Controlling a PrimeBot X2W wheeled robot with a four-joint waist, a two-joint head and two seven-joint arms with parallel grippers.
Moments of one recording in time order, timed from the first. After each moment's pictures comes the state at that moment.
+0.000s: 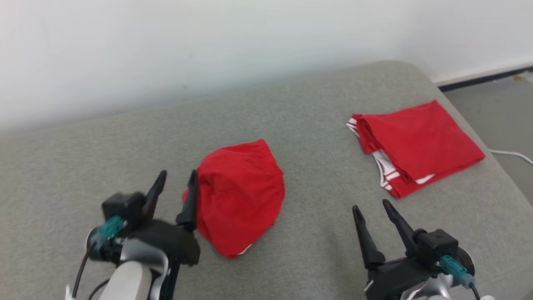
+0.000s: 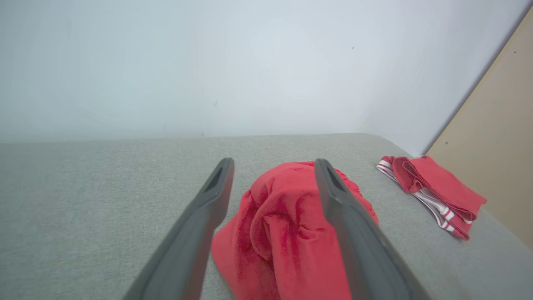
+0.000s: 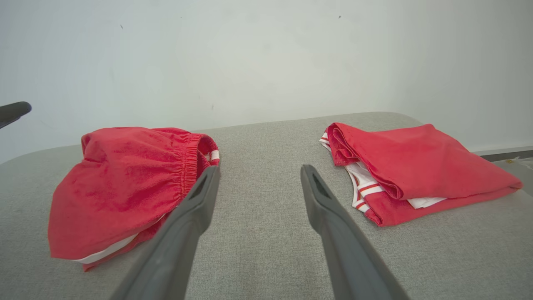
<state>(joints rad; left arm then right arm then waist) -0.39 0.10 -0.24 0.39 -0.41 0.00 -0.11 -0.13 -0.05 0.17 0.22 0.16 0.13 -0.13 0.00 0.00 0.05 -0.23</state>
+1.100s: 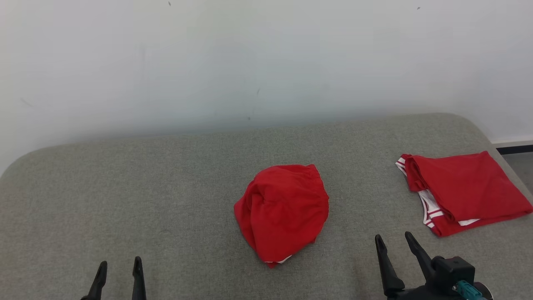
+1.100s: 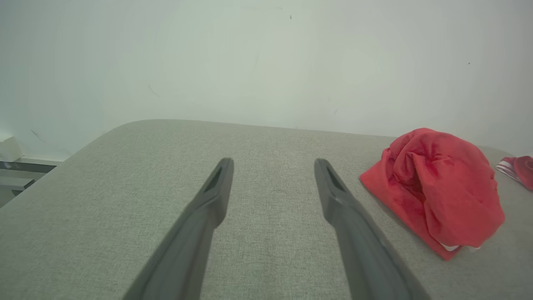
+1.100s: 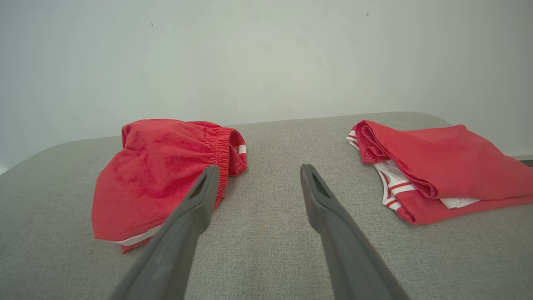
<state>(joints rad) 0.08 0.19 -0.10 0.14 -0.31 0.10 -0.26 -0.02 -0.05 0.07 0.25 0.16 0.13 -0.12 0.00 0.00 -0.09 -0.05</state>
